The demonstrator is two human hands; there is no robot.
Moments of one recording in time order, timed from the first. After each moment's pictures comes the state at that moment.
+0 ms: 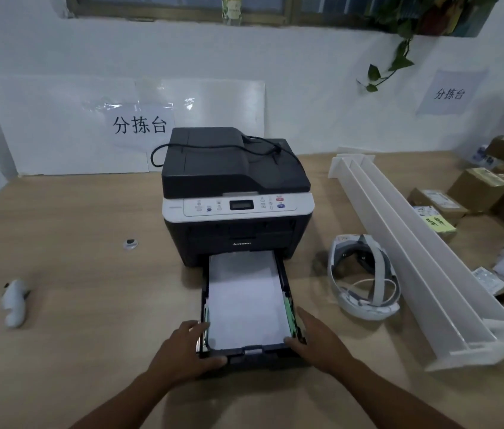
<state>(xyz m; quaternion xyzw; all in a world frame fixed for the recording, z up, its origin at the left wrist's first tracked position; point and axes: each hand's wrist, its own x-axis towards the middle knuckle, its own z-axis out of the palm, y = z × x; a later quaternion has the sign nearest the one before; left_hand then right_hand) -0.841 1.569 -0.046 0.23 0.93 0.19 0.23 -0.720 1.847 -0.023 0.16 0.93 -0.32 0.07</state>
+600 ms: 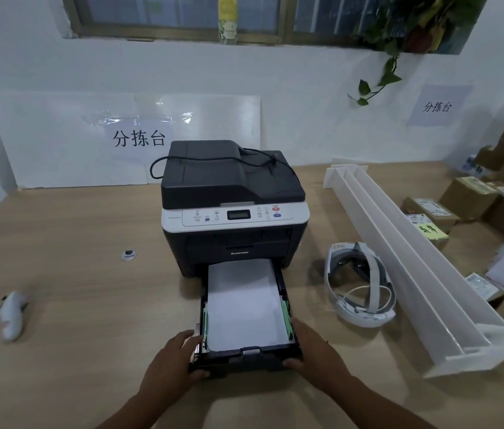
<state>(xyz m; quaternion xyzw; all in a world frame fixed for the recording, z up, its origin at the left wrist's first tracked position) -0.836 1.553 -0.069 0.29 0.93 0.18 0.11 -0.711 1.845 -0.050 0.14 0.96 -0.25 0.04</state>
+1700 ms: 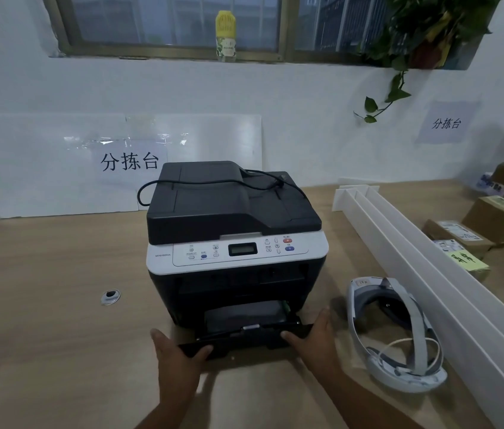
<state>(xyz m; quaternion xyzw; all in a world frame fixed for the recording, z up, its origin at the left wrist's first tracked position) -0.955 1.641 -0.088 -0.07 0.85 0.52 0.02 -0.876 1.886 -0.087 0.37 0.83 -0.40 -0.11</state>
